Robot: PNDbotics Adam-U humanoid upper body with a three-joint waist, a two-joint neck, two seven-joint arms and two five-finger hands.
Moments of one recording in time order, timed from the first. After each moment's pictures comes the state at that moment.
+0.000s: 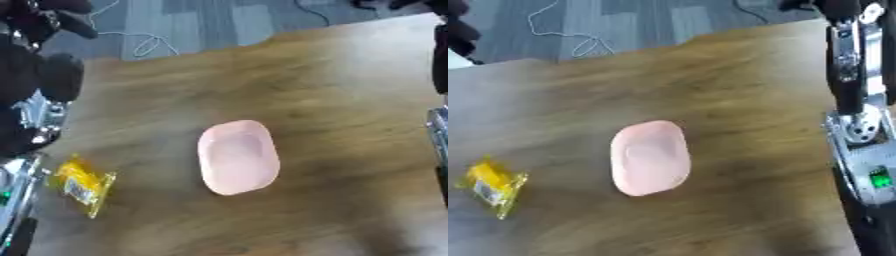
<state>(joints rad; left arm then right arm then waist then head) -0.50 0.41 -0.18 -1.98 -0.09 -0.23 0.17 -0.44 -0.42 -0.06 -1.99 0.16 -0.36 -0.08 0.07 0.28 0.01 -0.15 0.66</state>
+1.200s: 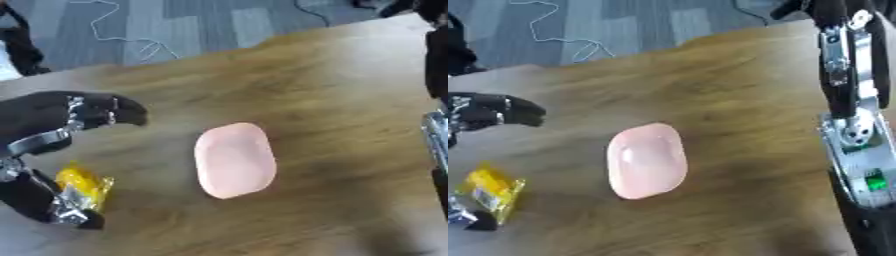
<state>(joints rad) -0.53 0.88 -0.28 -1.99 -0.48 -0.24 -0.63 -0.43 -0.43 -0.06 -1.99 0.16 -0.35 -0.07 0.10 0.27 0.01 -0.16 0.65</state>
